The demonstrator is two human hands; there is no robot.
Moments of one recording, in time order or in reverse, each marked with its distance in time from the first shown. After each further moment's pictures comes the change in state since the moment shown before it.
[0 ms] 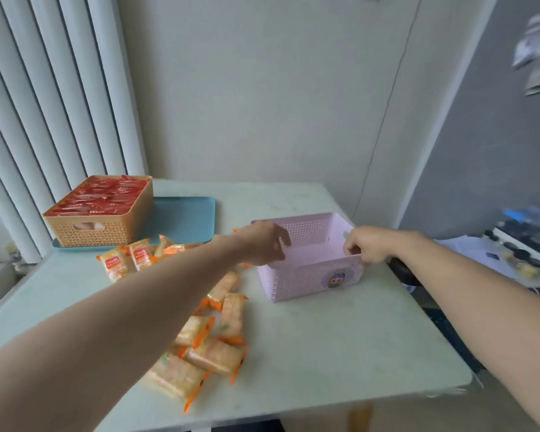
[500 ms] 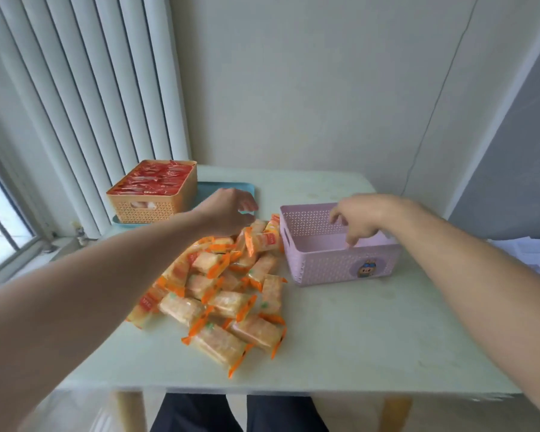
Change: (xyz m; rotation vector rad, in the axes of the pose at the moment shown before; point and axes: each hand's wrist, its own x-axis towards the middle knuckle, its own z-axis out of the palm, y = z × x) left_hand -0.076 -0.086 -0.049 -0.062 0.280 -0.185; right_hand 0.002 -0.114 -0.060 -0.168 -0.008 0.011
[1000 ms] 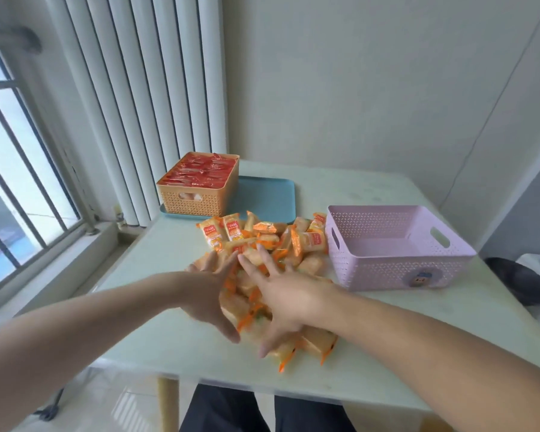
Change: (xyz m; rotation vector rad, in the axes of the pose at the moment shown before) left_hand -0.139 -0.077 0.010 0.312 -0.732 -0.398; right_hand -0.020 -0.229 0.052 0.095 0.002 -0.387
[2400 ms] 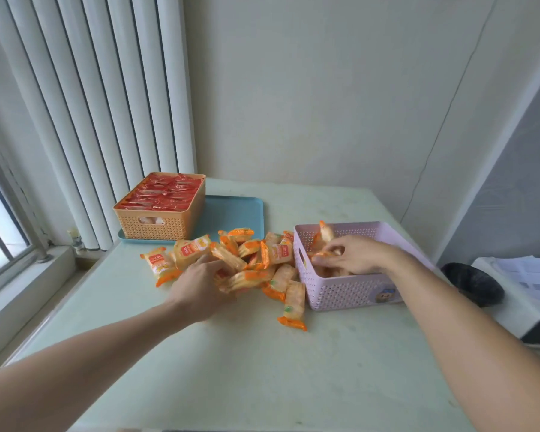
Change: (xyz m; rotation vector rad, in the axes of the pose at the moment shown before) left_hand 0.068 0.030 -0.011 -0.436 0.757 0.202; right_hand -0.026 0.194 -0.032 0.477 0.179 0.403
